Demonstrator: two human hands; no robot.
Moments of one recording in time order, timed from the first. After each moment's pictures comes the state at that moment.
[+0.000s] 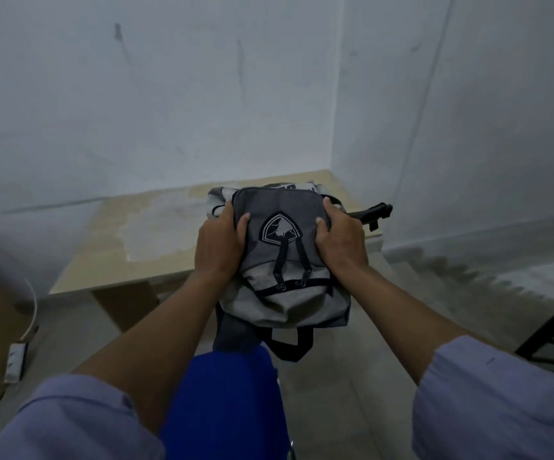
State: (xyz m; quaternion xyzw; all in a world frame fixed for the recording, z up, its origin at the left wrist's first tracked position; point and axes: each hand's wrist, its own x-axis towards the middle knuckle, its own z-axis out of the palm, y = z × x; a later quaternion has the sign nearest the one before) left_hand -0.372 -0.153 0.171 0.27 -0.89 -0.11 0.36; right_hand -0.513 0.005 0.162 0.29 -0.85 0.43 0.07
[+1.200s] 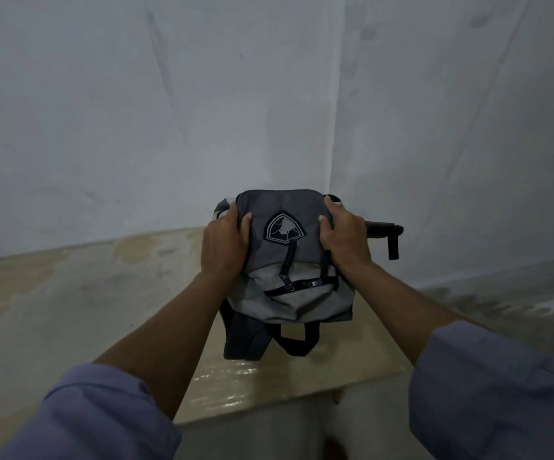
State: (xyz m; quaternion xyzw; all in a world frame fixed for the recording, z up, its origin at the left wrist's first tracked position) left_hand -0.875 -0.399 0.123 0.29 -0.88 -0.12 0.36; right_hand -1.029 -0.246 0.115 0.31 -0.84 0.45 0.00
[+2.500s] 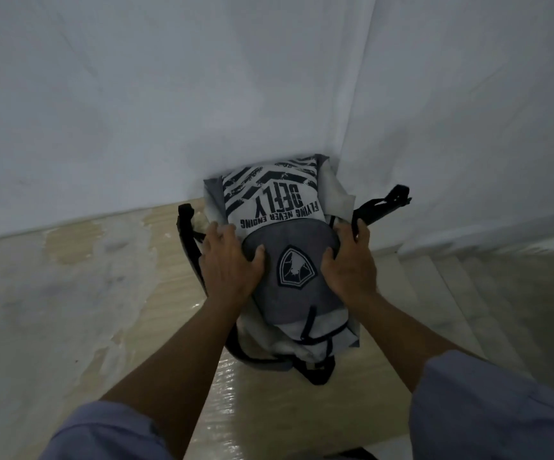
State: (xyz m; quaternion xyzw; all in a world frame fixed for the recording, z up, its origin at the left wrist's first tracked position) left_hand -0.997 -0.480 -0.023 0.45 -0.87 -0.16 0.13; right_hand -1.132 -0.322 -0.038 0.20 -0.92 0.32 -0.11
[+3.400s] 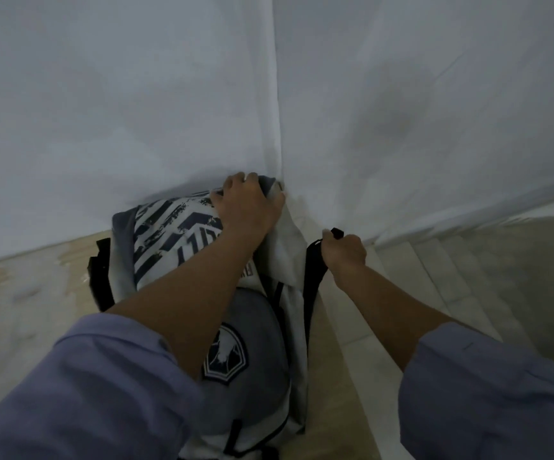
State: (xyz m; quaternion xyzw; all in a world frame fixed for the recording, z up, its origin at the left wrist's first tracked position) left_hand -1.249 -0.477 -0.008 0.39 -0.91 -0.15 0.03; right_hand -1.310 -0.322 -0.097 -0.14 -0.85 0.42 -0.29
